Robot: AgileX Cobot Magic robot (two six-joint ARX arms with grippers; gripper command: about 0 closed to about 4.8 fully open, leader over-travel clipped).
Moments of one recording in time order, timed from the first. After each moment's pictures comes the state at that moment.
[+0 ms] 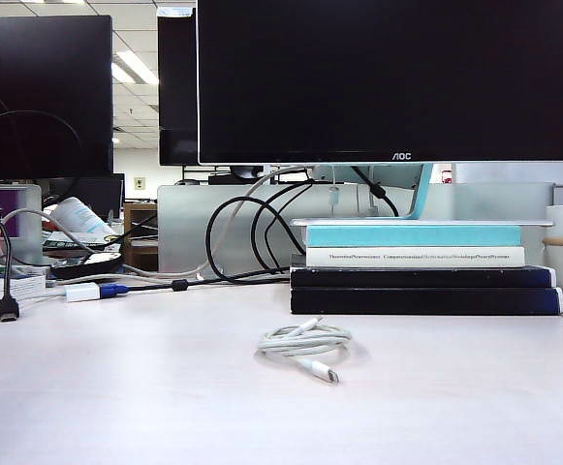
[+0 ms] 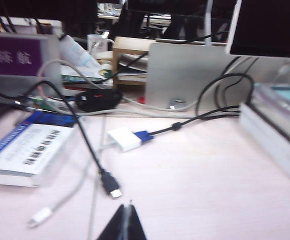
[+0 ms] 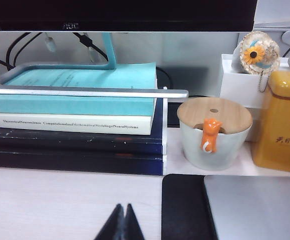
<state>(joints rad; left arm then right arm) -0.03 0.00 0.01 0.01 0.10 -0.05 0.14 0.00 0.01 -0.02 0.07 0.01</state>
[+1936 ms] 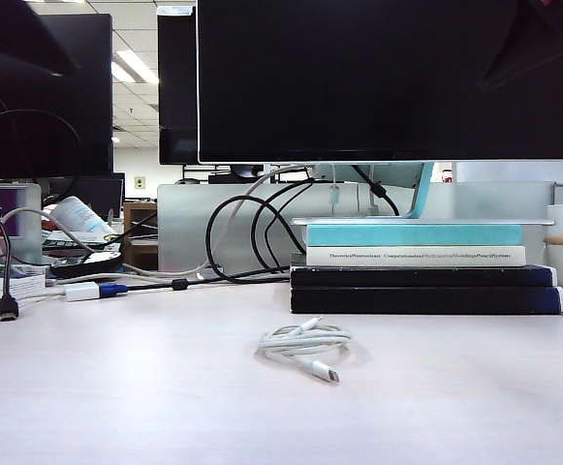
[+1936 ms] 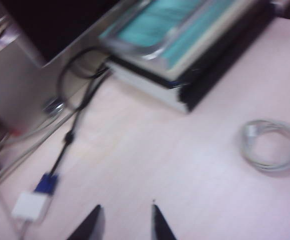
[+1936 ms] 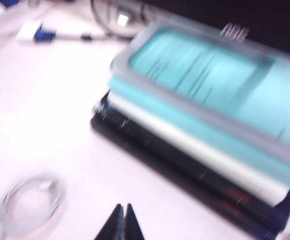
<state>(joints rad) -0.31 0.89 0.77 -0.32 0.31 0.56 0.14 1.11 0.98 -0.43 -0.42 -0.23</state>
